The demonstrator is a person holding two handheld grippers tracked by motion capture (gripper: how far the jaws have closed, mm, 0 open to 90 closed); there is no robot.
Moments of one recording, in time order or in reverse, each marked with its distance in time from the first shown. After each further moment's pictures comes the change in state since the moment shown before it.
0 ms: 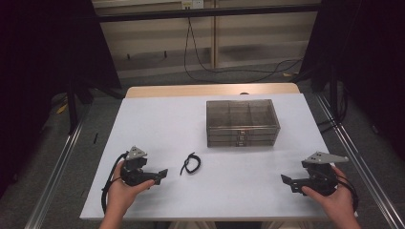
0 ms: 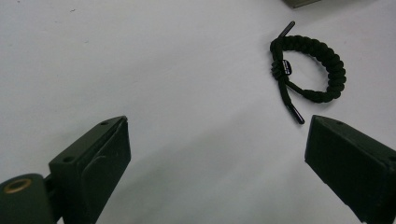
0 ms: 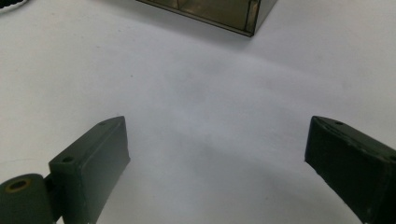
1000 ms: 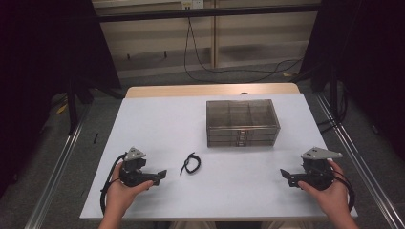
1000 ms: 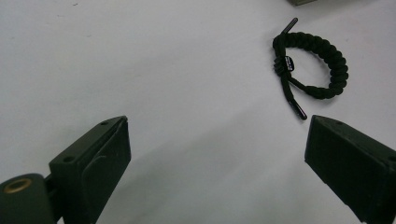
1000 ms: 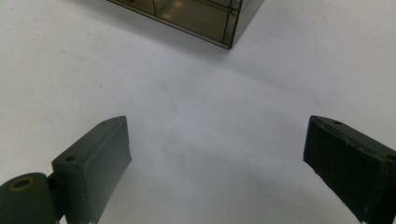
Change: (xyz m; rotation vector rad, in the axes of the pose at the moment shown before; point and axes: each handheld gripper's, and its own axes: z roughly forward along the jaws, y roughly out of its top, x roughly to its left) left arm 0.003 -0.003 -0.001 0.004 -0.001 -0.007; right arm -0.002 0.010 0.010 0.010 -0.101 -0.068
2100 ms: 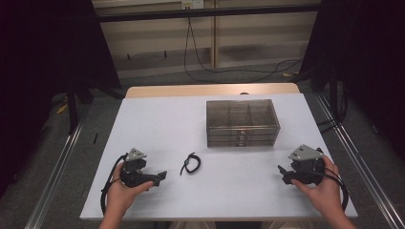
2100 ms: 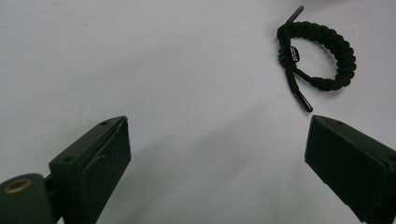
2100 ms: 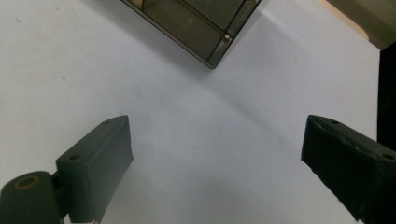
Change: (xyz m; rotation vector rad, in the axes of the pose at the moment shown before) left arm 0.001 -0.003 0.003 0.022 0.004 -0.004; right arm 0.016 0.016 0.008 0.017 -0.159 -0.271
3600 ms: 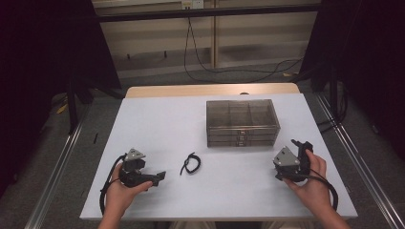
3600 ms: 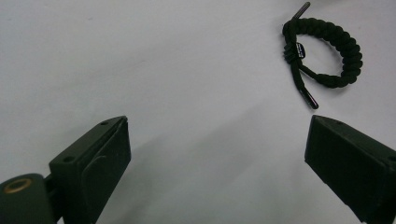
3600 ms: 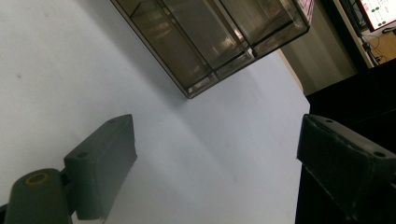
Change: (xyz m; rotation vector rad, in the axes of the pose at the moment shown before) left arm 0.003 -0.001 0.000 0.011 -0.001 -0.008; right arm 0.026 0.020 0.010 -0.014 -0.208 -0.279
